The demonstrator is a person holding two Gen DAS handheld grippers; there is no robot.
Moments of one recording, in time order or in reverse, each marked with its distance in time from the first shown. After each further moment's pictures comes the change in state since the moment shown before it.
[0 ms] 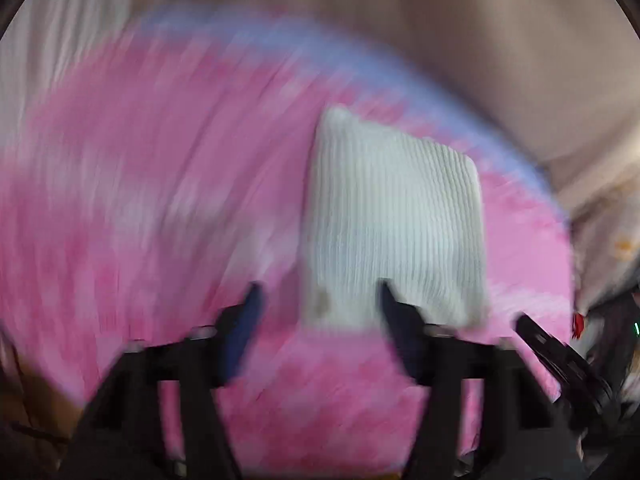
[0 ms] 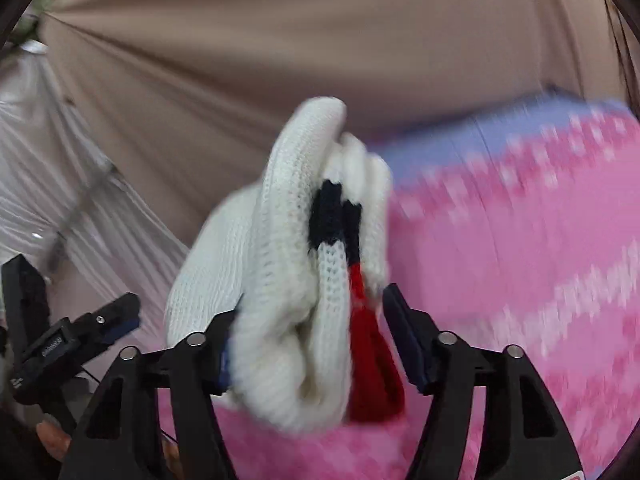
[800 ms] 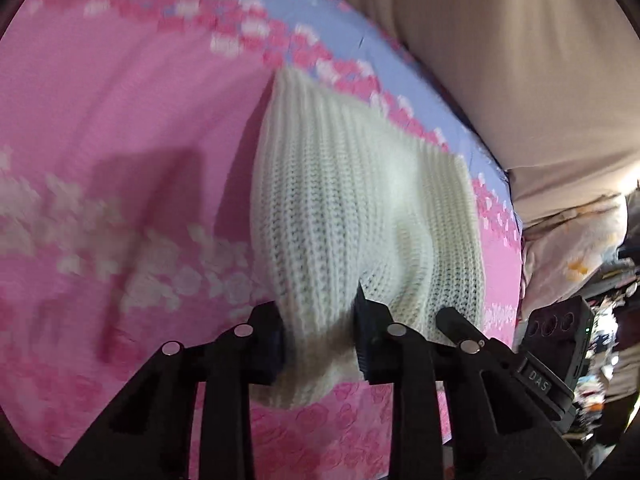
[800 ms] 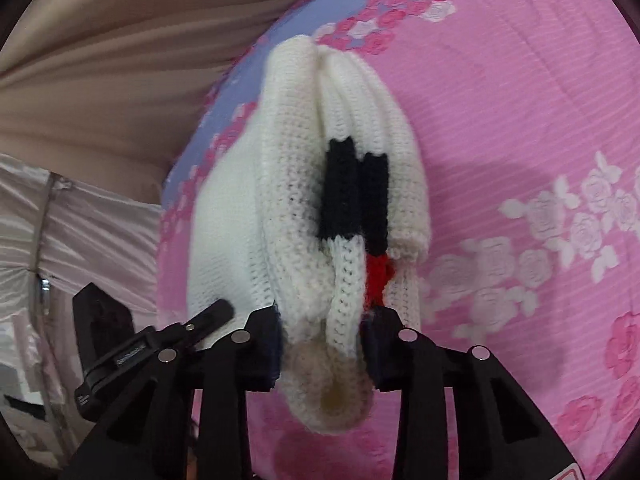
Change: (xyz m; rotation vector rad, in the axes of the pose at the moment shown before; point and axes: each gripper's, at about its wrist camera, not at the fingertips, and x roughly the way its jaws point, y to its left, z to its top) left arm 0.042 -0.036 0.066 0.035 0.052 -0.260; right arm 0.098 -0.006 0.026 0.174 0.182 0.253
